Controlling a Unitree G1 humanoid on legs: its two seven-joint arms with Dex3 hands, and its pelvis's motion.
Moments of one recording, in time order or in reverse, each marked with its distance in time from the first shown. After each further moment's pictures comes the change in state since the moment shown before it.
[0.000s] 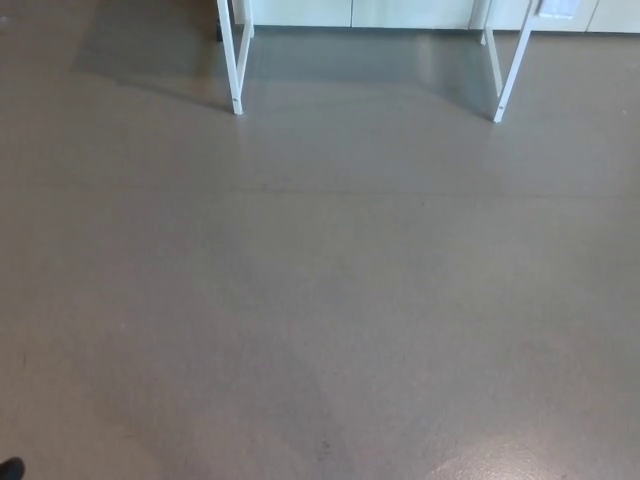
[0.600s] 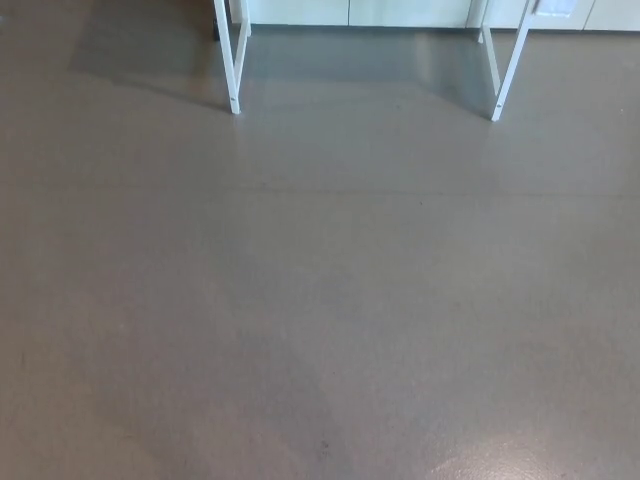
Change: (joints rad) left_arm -0.054 0.100 -0.024 0.130 0.112 0.047 0.118; right_arm -0.052 -0.016 0.043 0.041 -0.066 0.030 -0.058
